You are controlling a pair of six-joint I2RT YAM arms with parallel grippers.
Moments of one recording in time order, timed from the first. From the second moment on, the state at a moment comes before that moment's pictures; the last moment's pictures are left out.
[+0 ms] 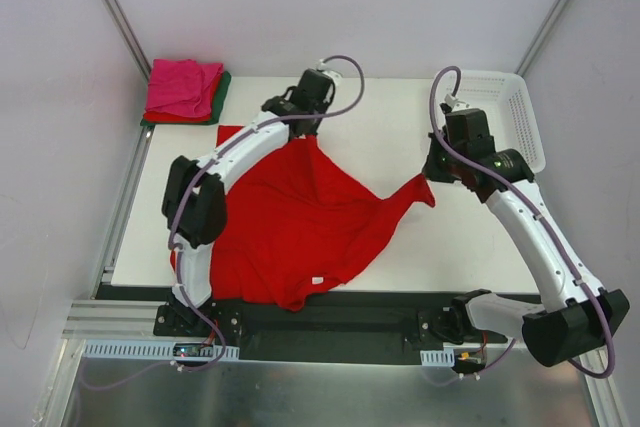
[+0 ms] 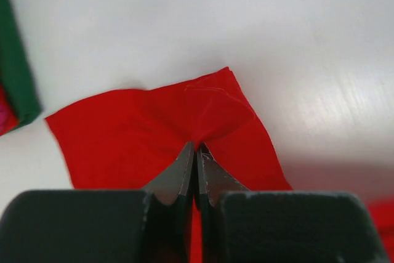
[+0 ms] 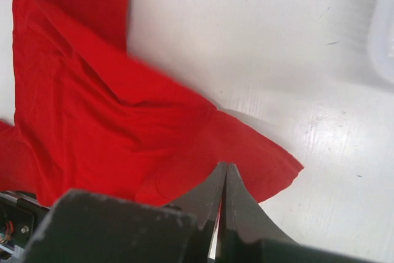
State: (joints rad) left arm -0.61 2.00 1.79 -0.58 -0.30 0.06; right arm 0.36 1.19 1.24 -0.87 0.09 0.36
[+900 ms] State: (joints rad) left arm -0.47 1.20 1.92 -0.94 -0.40 0.00; right arm 0.36 0.89 1.70 -0.92 0.31 0.12
